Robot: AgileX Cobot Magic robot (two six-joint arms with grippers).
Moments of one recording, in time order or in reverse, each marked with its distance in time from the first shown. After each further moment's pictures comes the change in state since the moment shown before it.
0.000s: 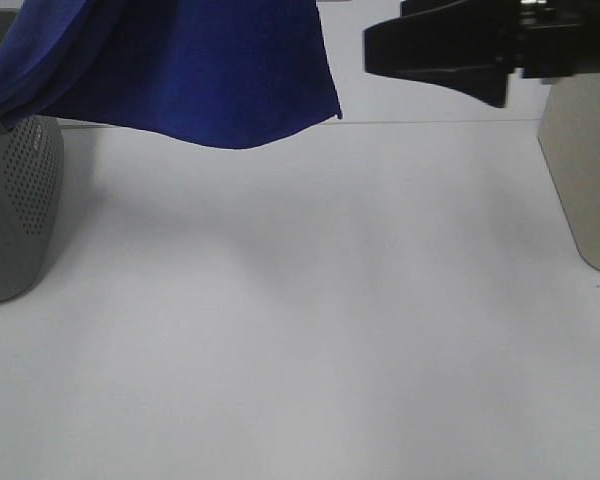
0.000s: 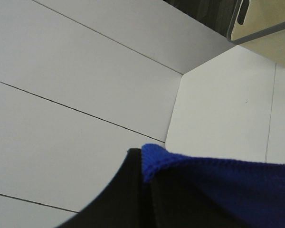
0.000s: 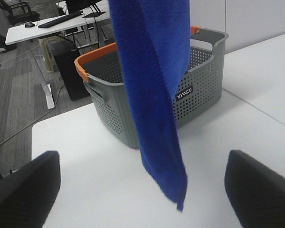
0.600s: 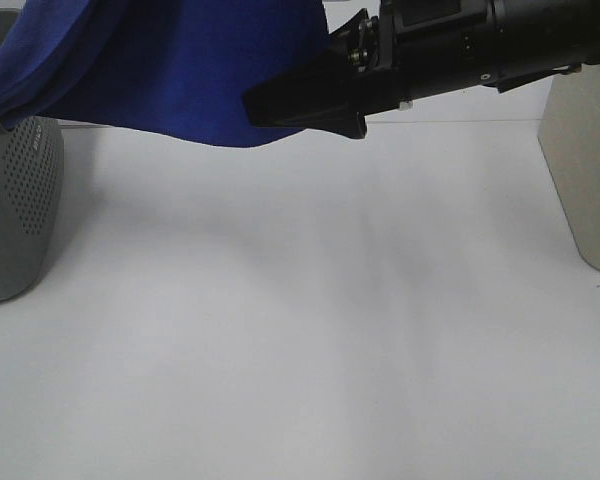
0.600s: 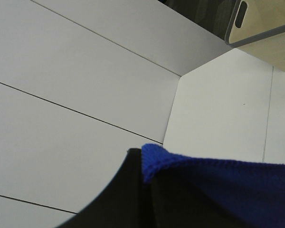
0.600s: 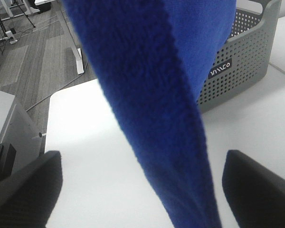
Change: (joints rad) left arm 0.000 0.000 0.000 -0.009 0.001 0.000; right arm 0.178 0.263 -0.200 -0.075 -0.050 0.033
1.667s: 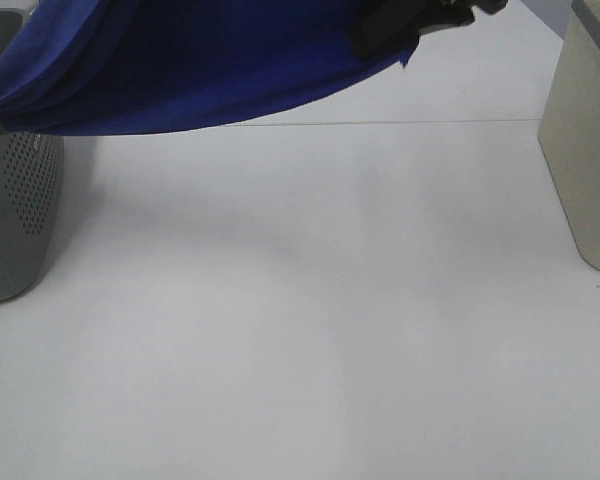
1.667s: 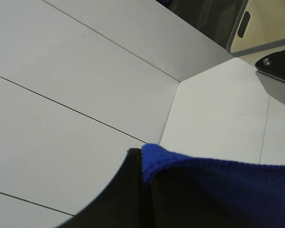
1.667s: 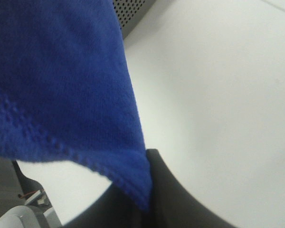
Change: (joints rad) left arm 0.000 0.001 0.000 -0.002 -0.016 -0.065; right arm 0.000 -0.079 -0.356 -0.799 0.052 1.060
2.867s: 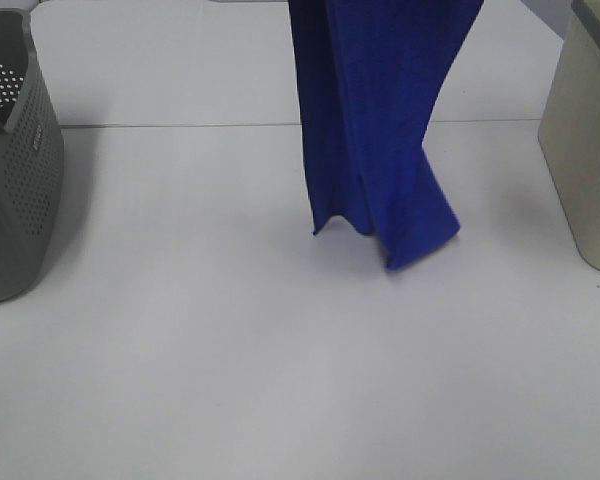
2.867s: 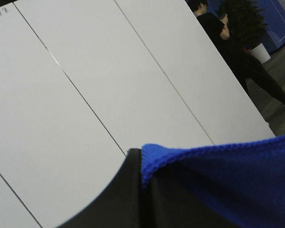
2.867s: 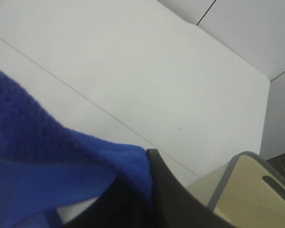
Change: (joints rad) left arm 0.152 0.189 -0.009 -0.038 -0.568 -0.356; right arm 0.000 0.010 -0.461 -0.789 -0.006 0.312
